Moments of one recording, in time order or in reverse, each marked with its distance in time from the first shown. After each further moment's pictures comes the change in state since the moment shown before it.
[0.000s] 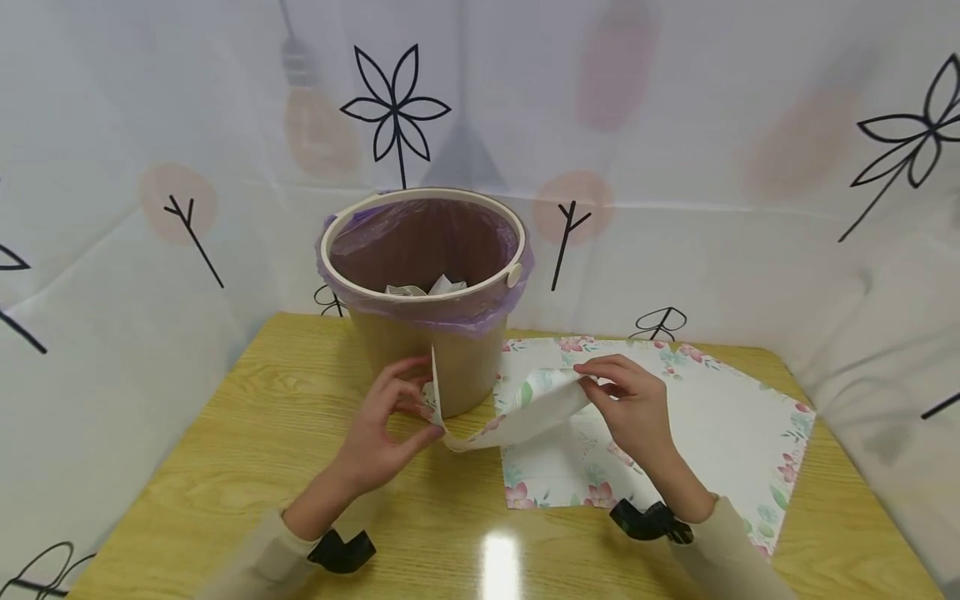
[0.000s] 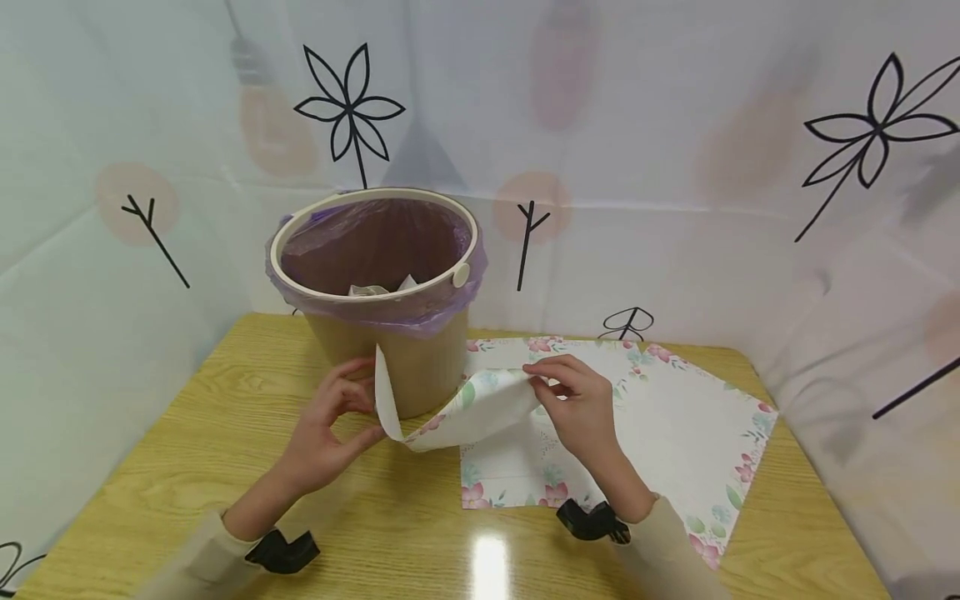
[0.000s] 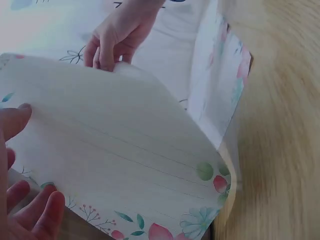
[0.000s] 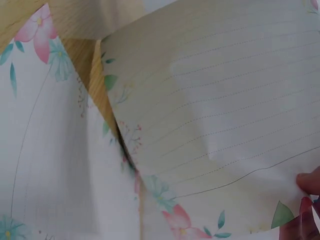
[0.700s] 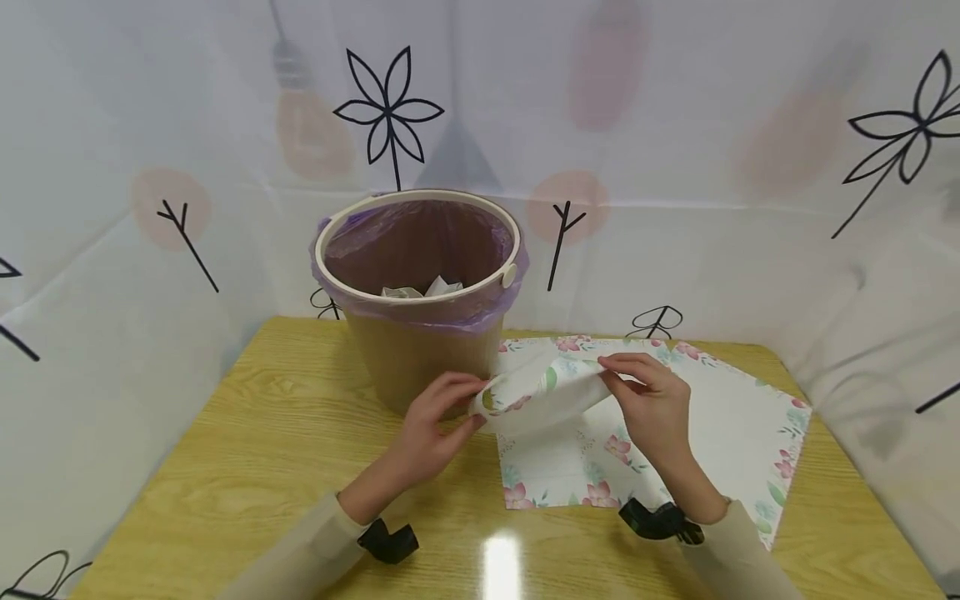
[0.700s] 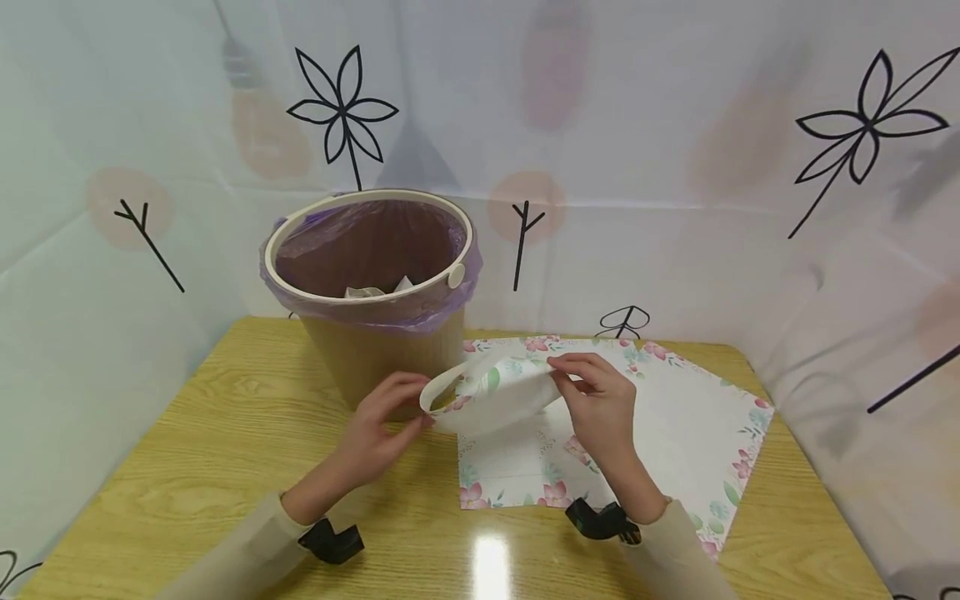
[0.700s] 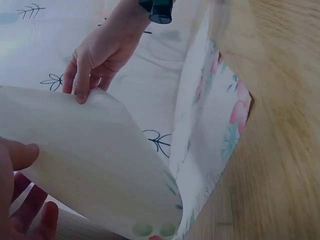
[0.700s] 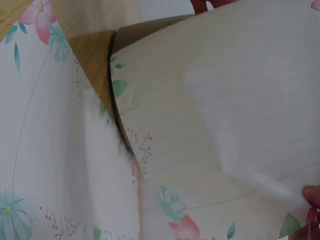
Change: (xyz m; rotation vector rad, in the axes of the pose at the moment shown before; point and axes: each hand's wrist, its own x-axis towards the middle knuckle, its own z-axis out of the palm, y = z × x) left_hand 0.023 -0.007 0.055 -0.020 -0.040 0.125; right_hand -0.006 0.020 -0.012 -0.036 0.164 0.098
